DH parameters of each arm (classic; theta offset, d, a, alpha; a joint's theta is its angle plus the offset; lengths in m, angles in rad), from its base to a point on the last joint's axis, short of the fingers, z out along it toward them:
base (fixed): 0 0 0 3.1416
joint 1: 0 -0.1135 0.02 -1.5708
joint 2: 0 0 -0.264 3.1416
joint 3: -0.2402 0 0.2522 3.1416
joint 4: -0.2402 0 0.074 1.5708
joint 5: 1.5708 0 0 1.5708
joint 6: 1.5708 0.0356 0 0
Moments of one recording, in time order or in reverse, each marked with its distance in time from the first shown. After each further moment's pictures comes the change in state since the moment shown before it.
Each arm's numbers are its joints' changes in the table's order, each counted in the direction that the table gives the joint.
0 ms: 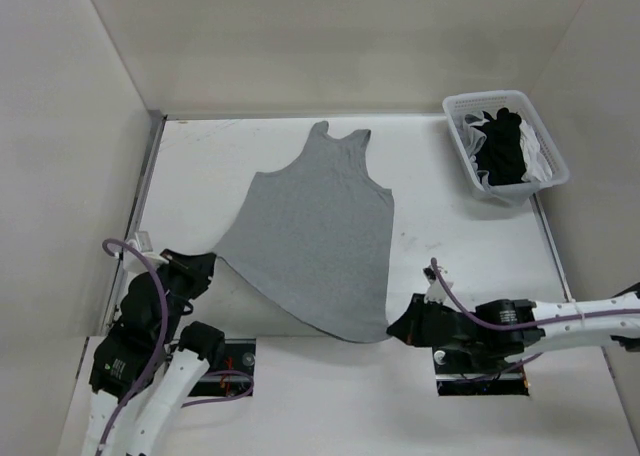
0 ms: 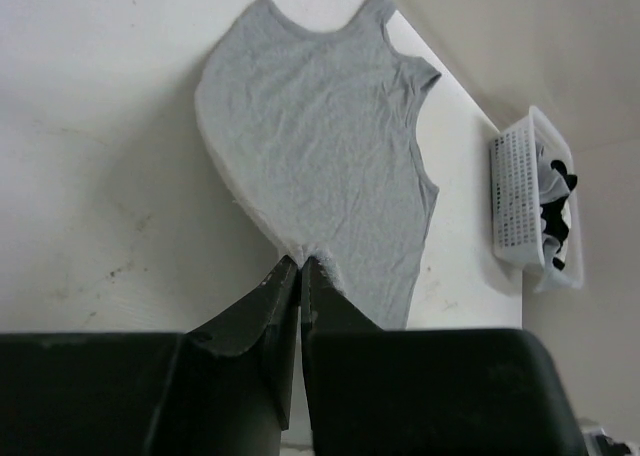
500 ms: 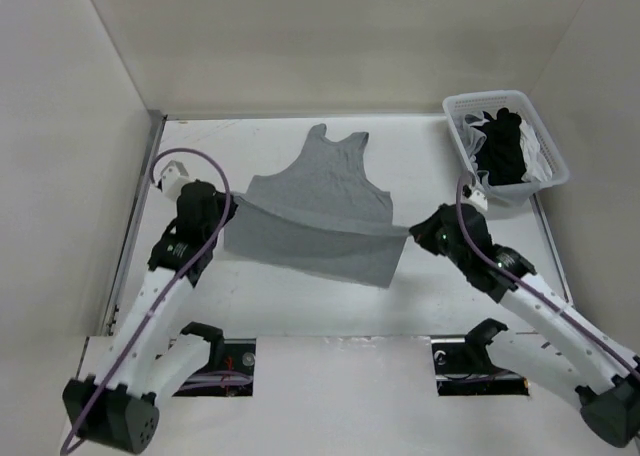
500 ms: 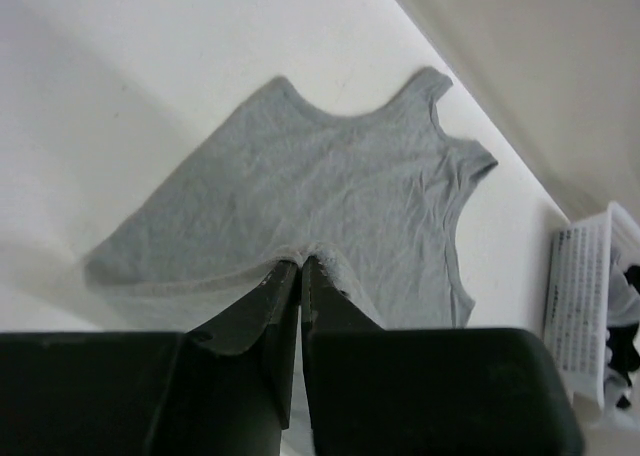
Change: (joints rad) left arm -0.108 -0.576 0.026 0.503 -0.058 0.011; right arm 0.924 -0.191 -0.163 0.255 -0.165 -0.460
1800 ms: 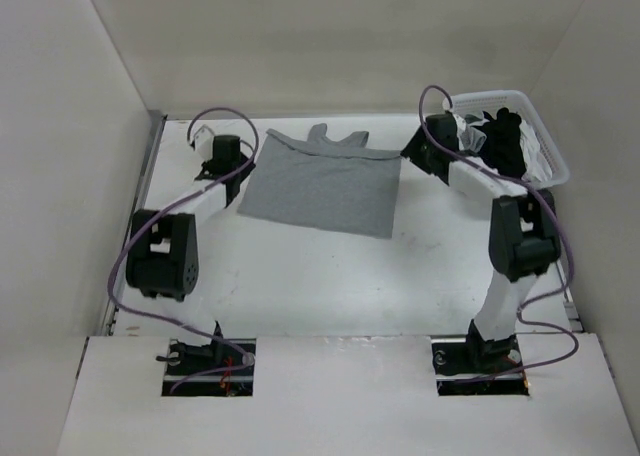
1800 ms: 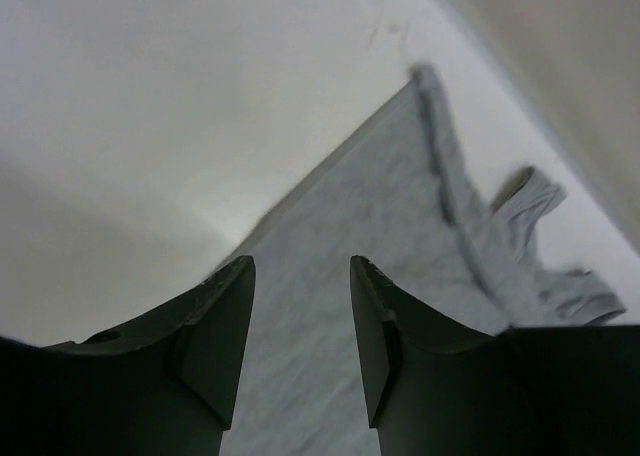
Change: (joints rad) left arm -0.137 -1.054 -0.456 0.455 0.059 0.082; right arm 0.491 -1.210 -0.823 0.351 -0.248 -0.253
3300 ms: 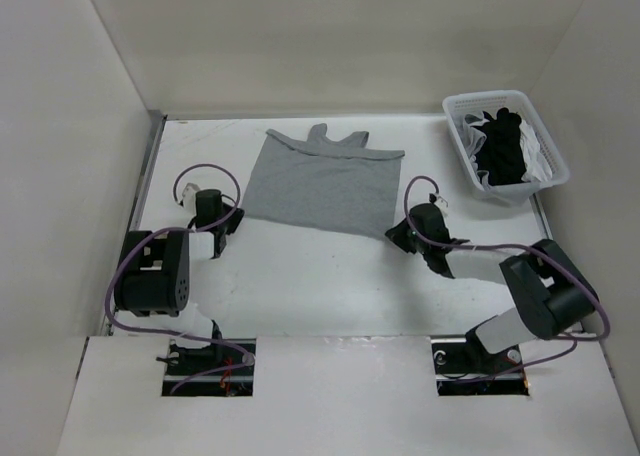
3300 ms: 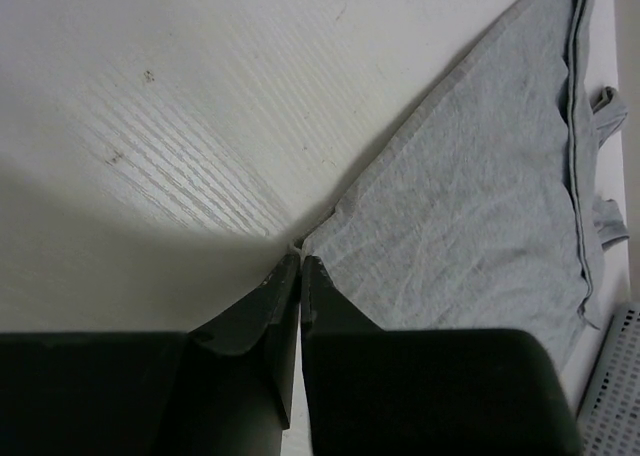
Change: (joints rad) left arm -0.120 0.196 0.660 0.427 0.237 -0.205; right arm -0.272 0.455 0.981 0.491 0.026 0.254
